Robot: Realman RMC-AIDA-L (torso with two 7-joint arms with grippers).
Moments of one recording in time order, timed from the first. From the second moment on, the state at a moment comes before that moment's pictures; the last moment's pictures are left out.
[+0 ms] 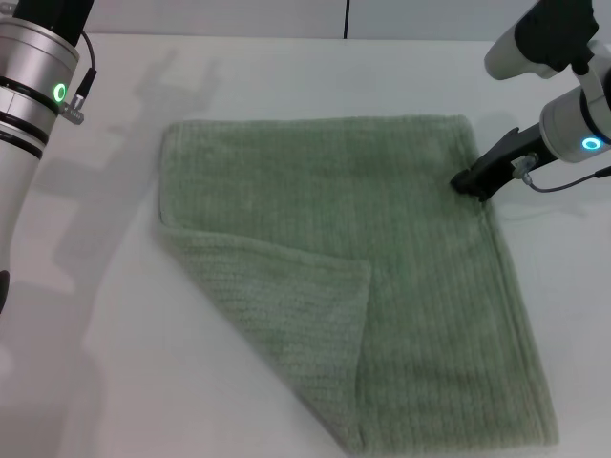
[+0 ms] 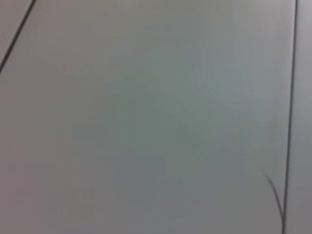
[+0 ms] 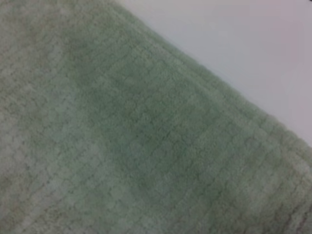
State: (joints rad) left arm -0.76 -2.08 0.72 0.00 0.66 1.38 -0.51; right arm 0.95 2.01 -1.06 -0.48 0.60 1.05 -1.10
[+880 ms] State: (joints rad) left arm -0.68 -2.06 1.07 0.30 0.67 1.17 -0.99; right arm 0.96 2.01 -1.06 -0.45 0.60 1.04 -1.12
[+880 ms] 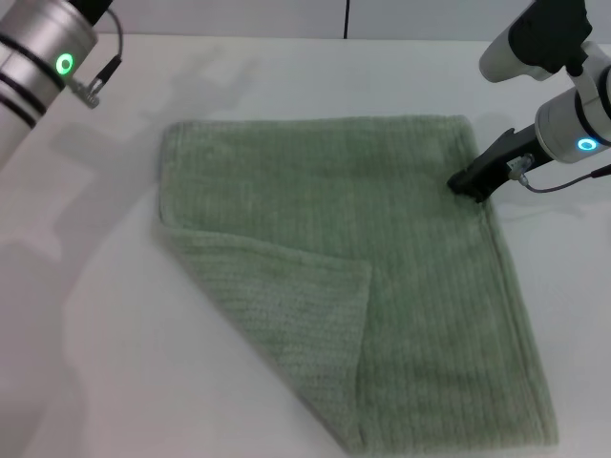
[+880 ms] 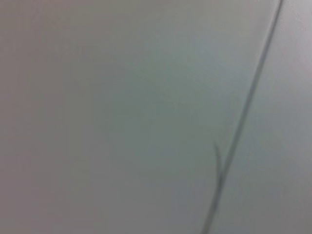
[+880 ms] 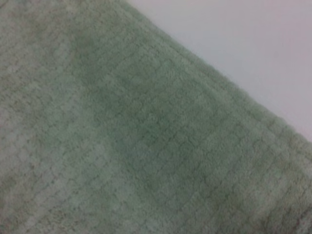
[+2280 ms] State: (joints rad) left arm -0.73 -1.97 1.15 0.82 1.88 1.37 -1.91; right arm 0.96 2.01 -1.06 -0.45 0.60 1.03 -1.12
